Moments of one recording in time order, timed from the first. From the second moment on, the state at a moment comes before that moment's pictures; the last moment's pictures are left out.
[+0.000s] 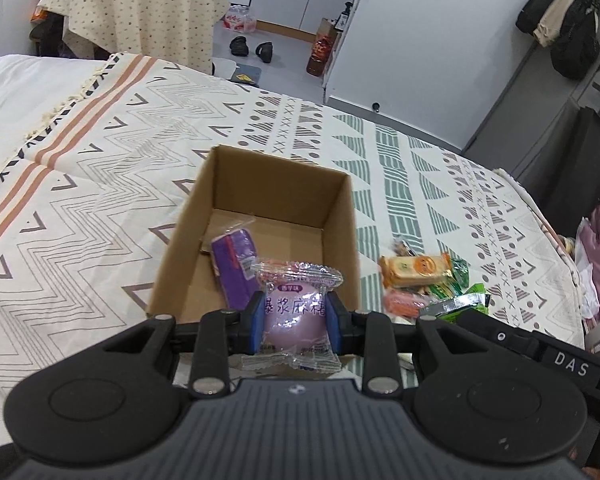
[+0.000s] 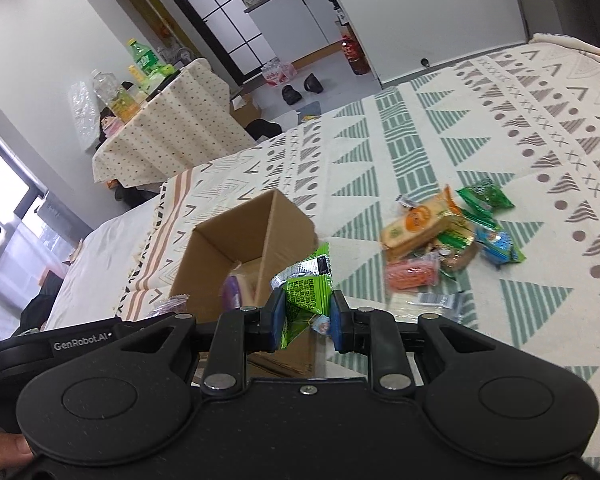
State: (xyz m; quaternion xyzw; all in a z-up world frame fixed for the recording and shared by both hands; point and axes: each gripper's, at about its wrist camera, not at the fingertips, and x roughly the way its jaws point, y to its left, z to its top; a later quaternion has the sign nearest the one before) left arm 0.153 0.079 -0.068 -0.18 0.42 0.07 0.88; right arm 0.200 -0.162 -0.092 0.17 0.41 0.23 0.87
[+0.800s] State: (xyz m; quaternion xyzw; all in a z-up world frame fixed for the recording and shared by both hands) left arm 0.158 0.126 -0.080 -0.22 0.42 0.11 0.88; right arm 0.215 -0.094 -0.090 0.16 0.41 0.27 0.86
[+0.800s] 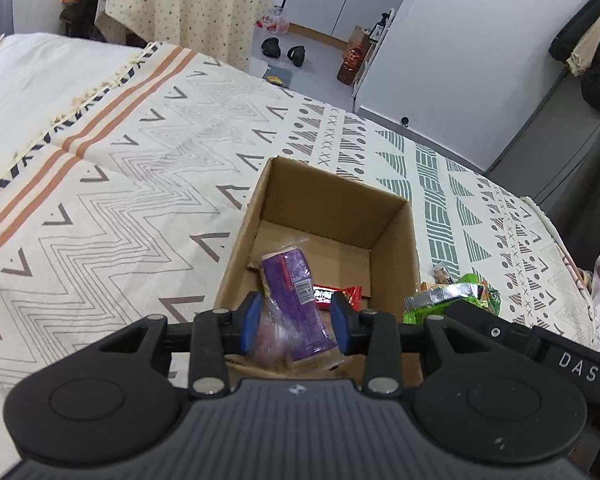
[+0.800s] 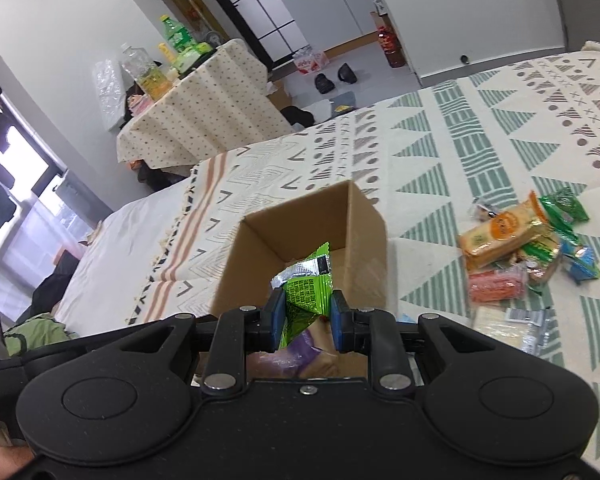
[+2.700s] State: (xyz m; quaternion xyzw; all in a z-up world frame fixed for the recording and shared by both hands) left arm 0.155 -0.011 -0.062 -0.14 0.43 0.06 0.89; right arm 0.180 -0.256 -0.111 0.21 0.39 0.18 0.88
